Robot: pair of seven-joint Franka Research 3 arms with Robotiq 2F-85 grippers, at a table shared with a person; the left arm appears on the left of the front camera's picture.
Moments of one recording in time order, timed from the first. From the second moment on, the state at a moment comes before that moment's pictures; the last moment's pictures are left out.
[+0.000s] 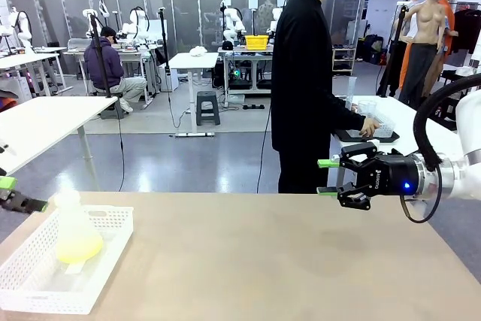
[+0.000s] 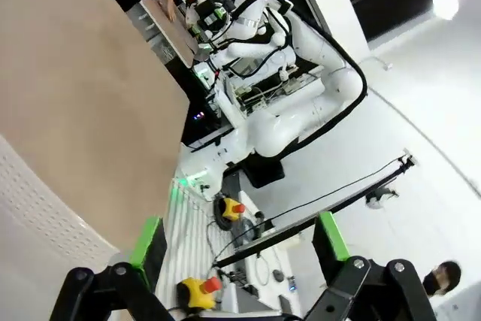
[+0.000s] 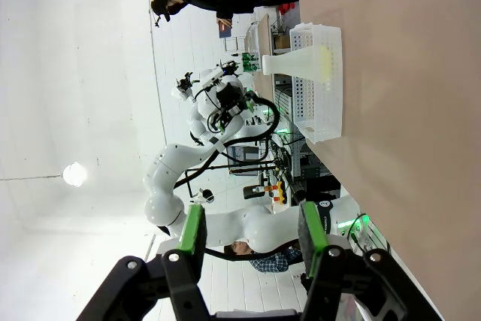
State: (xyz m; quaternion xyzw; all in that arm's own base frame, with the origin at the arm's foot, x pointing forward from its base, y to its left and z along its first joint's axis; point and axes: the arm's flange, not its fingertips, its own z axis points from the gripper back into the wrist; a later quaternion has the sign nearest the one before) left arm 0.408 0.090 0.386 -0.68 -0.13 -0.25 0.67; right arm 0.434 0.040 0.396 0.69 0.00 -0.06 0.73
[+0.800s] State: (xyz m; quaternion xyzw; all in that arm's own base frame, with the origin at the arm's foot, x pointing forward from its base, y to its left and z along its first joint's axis) left arm 0.387 0.085 0.378 -0.67 -0.10 -0.11 0.73; right arm 0.434 0.040 0.396 0.69 0.00 -0.06 0.73
